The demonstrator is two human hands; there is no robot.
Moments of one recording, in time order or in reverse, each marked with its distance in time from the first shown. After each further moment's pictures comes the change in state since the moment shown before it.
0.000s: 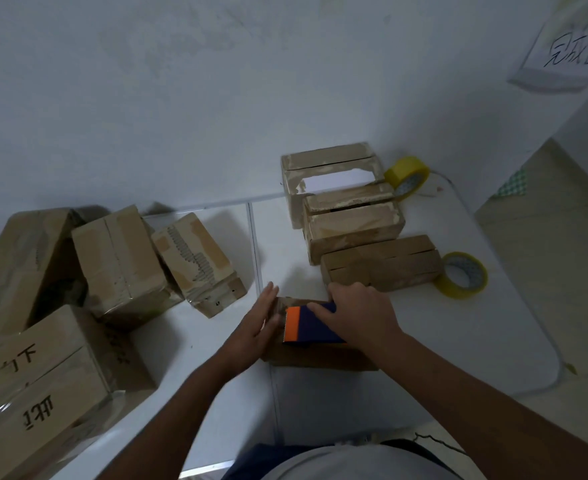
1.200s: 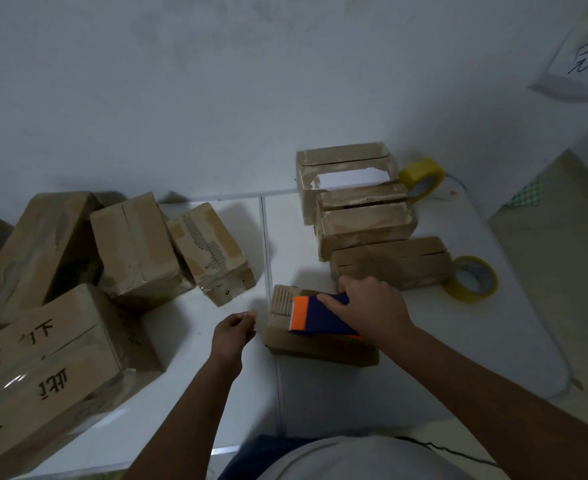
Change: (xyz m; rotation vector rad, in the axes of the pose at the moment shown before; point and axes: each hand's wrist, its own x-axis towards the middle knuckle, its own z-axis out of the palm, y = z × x) left_hand -0.006 -0.039 0.011 -0.710 0.568 -0.524; right_hand 0.001 0.005 0.002 0.038 0.004 -0.016
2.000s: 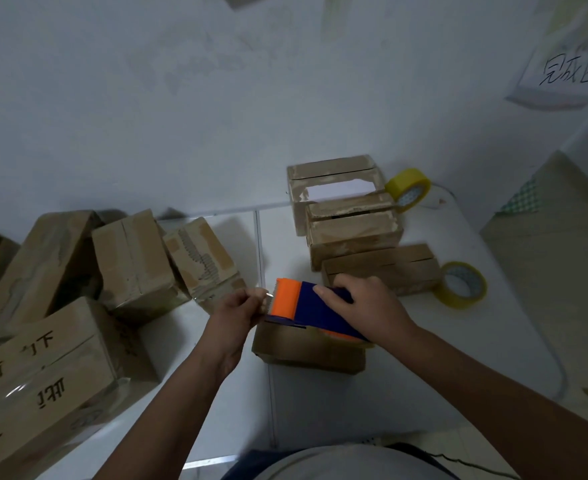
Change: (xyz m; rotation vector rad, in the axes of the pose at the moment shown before) left_hand -0.080 0.084 0.026 0.002 -0.224 0.212; right_hand -0.015 0.021 -0.018 0.386 0.100 -0.098
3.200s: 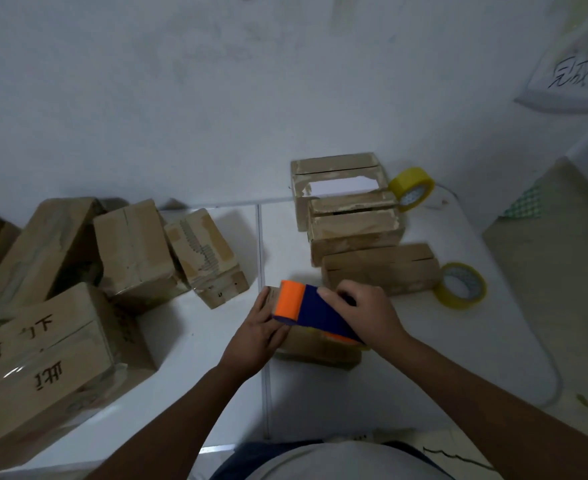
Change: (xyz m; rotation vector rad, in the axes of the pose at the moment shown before) left_hand 0.049 -0.109 -0.013 1.087 -0.269 0.705; right_hand -0.007 0.018 0.024 0.179 0.057 0.090
